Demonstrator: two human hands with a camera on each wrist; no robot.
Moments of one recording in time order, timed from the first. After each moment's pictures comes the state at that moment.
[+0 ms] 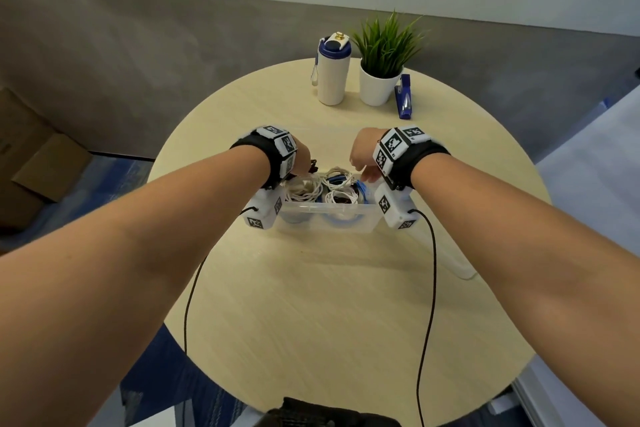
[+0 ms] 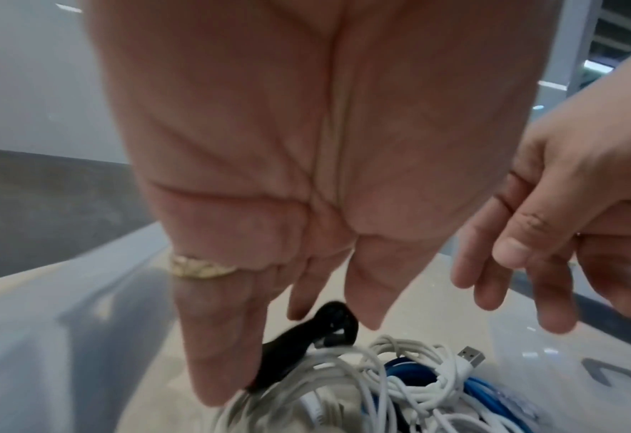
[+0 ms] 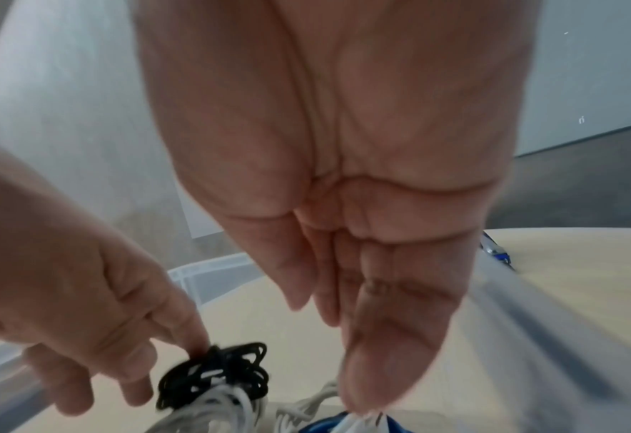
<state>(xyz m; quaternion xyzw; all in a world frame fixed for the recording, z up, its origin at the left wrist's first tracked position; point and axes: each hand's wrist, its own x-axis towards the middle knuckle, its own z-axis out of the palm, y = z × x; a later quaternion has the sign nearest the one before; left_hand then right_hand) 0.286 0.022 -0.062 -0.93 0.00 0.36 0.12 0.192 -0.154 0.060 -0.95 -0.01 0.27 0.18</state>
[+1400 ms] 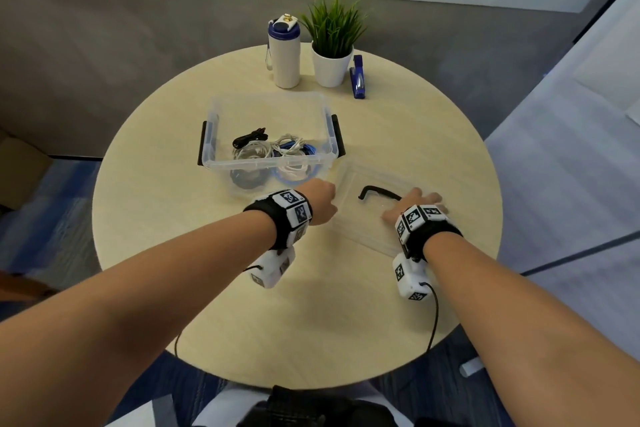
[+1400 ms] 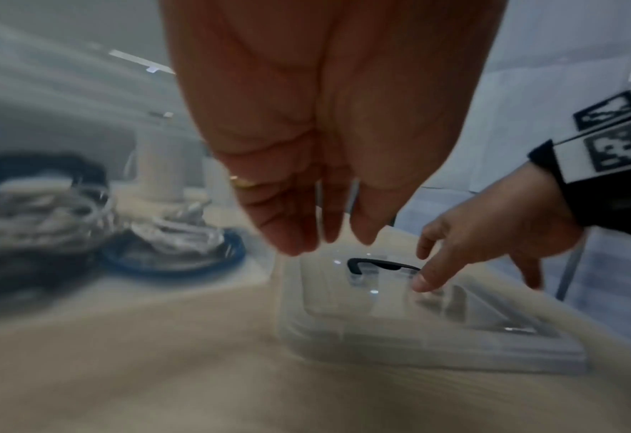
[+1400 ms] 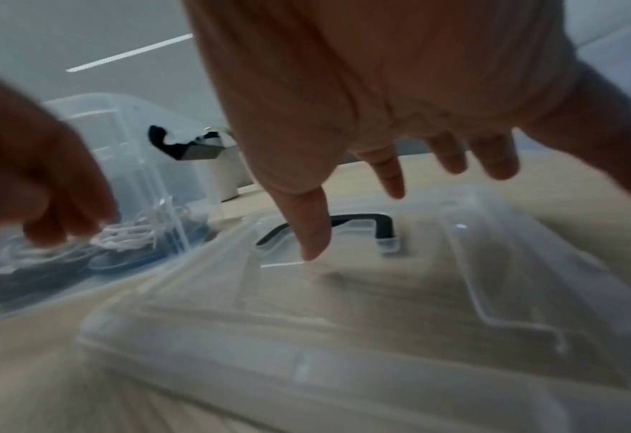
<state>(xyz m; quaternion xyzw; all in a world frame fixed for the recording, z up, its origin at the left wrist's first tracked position) 0.069 -0.108 0.005 -0.95 0.19 0.24 -0.07 0.057 -0.301 -0.043 -0.93 0.29 0.21 0.10</state>
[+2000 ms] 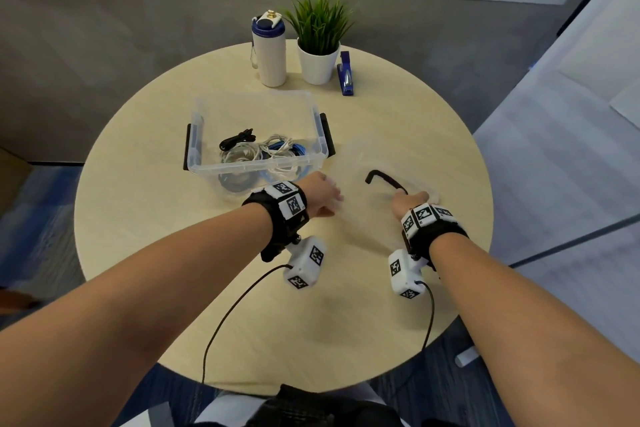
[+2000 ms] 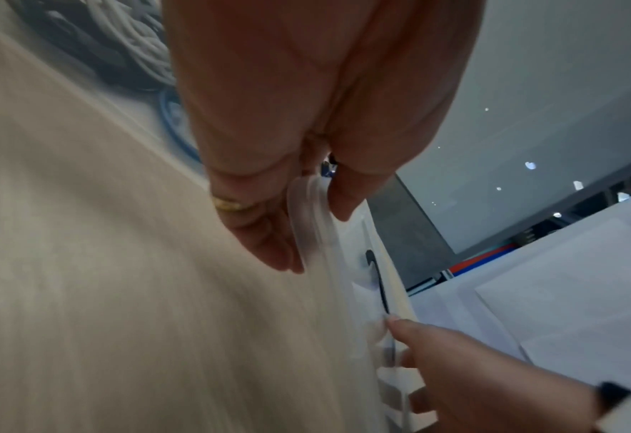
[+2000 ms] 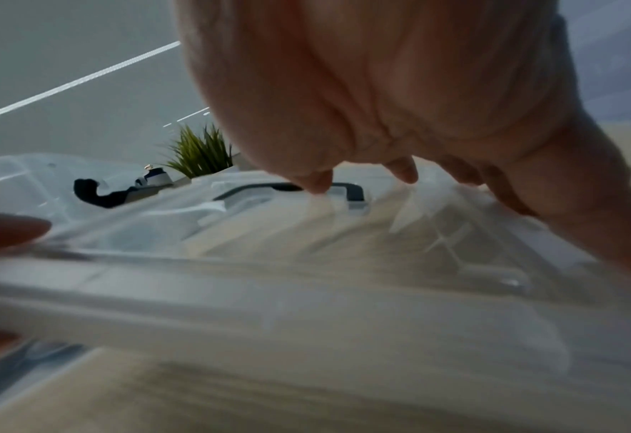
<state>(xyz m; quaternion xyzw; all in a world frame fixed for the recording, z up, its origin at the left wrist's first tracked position) 0.074 -0.129 0.003 -0.75 -0.10 0.32 -0.58 0.072 -0.318 -0.063 -0.83 0.45 0.17 0.29</state>
